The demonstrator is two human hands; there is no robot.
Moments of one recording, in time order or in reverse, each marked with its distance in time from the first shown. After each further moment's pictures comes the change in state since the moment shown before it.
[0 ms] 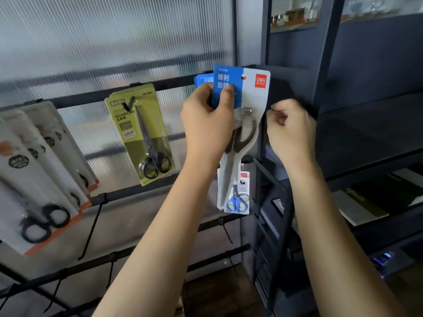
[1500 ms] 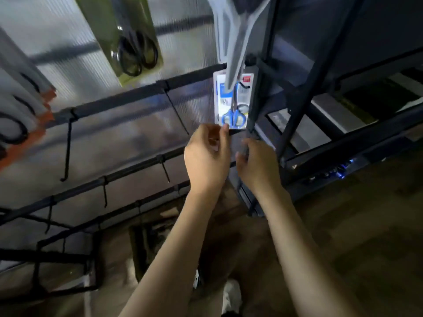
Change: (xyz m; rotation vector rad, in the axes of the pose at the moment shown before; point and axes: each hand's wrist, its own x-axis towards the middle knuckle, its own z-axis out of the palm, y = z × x) left_hand -0.164 -0.155 -0.073 0.403 -0.112 -0.183; right_hand -0.219 0.078 0.065 -0.430 -0.536 0.192
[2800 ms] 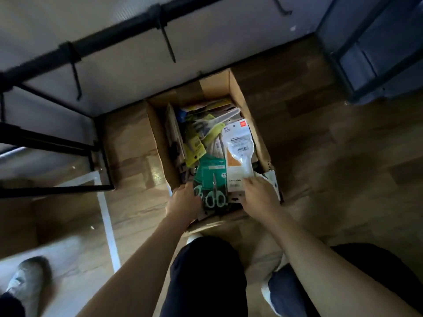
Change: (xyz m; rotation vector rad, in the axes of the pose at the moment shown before) left_hand -0.365 -0.637 -0.135 0.759 -1.005 -0.826; right_hand -0.320 0.141 0.614 -0.283 -0.870 -0.040
